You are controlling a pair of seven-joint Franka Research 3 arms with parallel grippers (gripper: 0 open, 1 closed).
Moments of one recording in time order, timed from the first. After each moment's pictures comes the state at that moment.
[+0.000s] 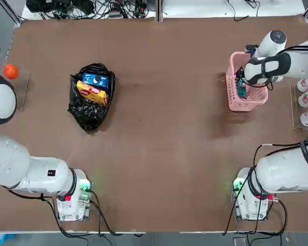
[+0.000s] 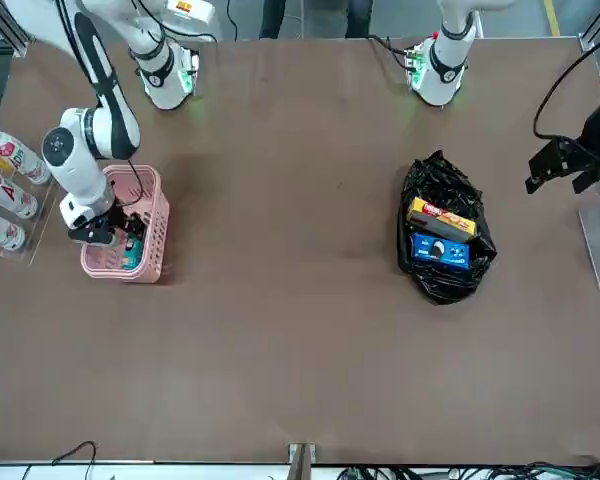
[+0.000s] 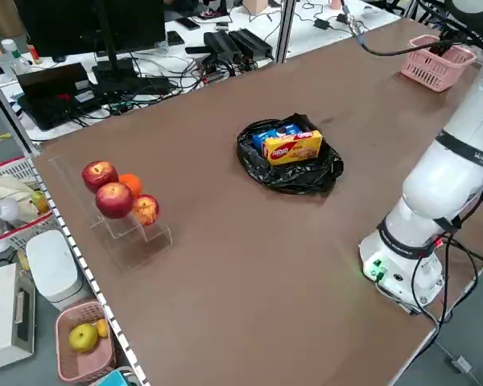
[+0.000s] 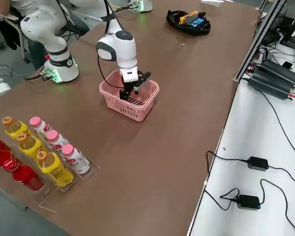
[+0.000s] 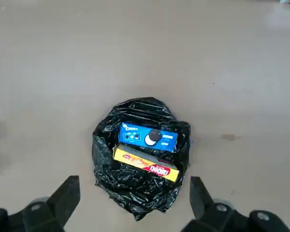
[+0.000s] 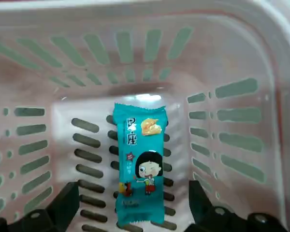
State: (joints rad) left arm -0.04 0.07 -0.04 -1.42 -0.04 1.55 -0.09; right arm -0.01 0.14 -0.07 -2.51 -0.12 2.77 0.13
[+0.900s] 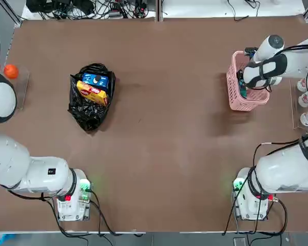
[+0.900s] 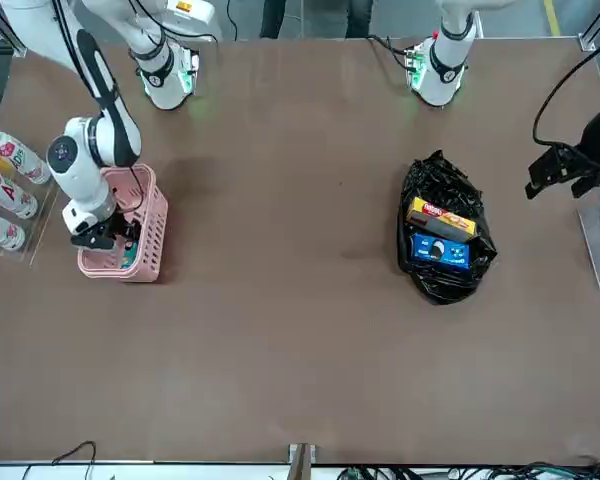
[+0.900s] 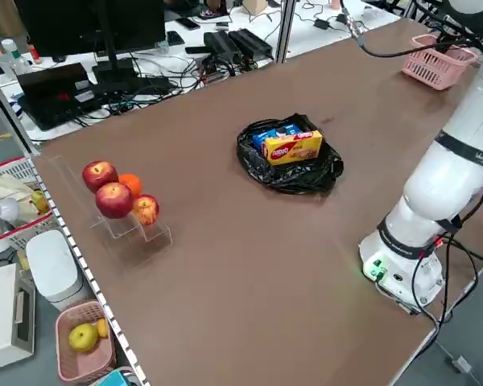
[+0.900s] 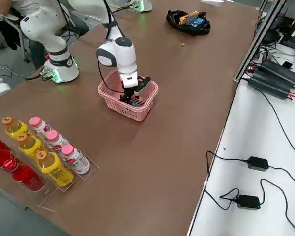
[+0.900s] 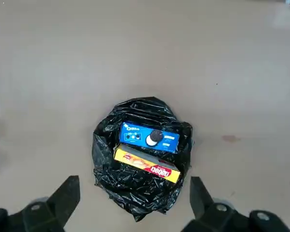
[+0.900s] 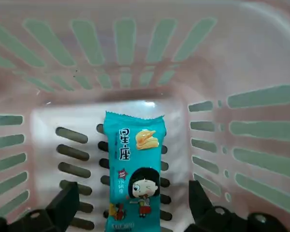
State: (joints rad) left arm 0.01 0.08 -0.07 -1.43 -0.04 1.56 -0.09; right arm -0.03 0.21 -0.07 -2.50 -0.13 2.85 0.11
